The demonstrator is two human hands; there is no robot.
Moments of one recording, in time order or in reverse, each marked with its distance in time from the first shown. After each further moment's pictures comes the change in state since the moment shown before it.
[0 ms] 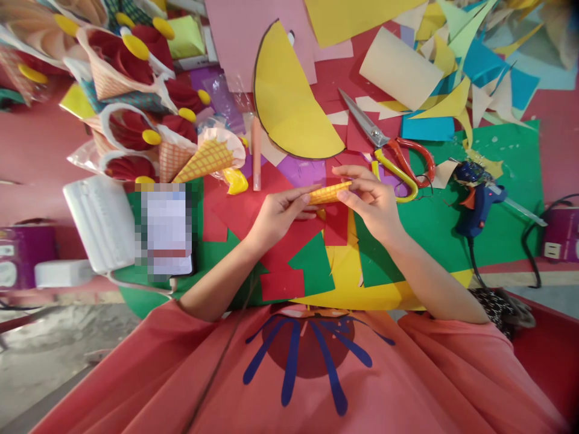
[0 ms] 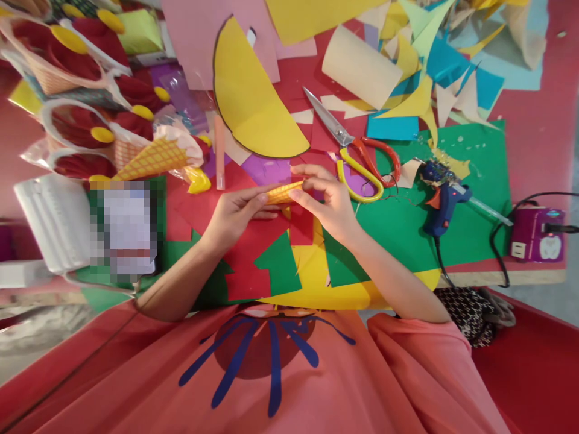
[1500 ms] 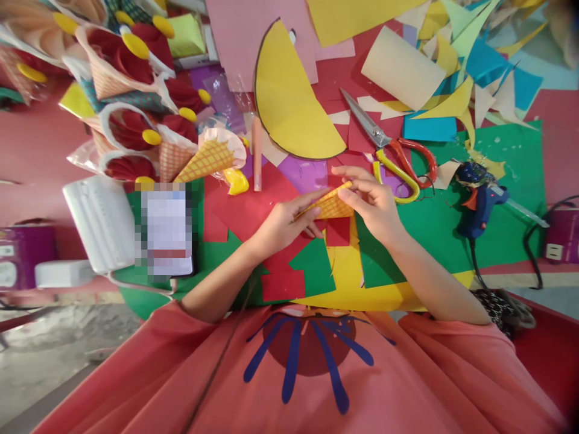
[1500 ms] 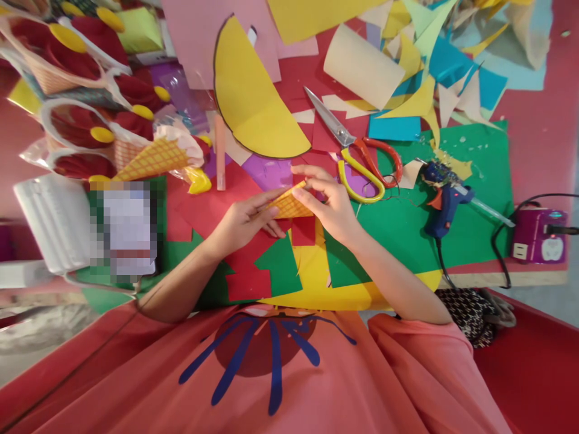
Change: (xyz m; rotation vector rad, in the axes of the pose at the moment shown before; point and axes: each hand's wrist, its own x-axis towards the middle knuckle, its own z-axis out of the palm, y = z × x) left_hand -0.005 0.000 0.001 0.096 -0.221 0.007; right_hand 0.001 0.001 -0.001 -0.016 -0.057 0.001
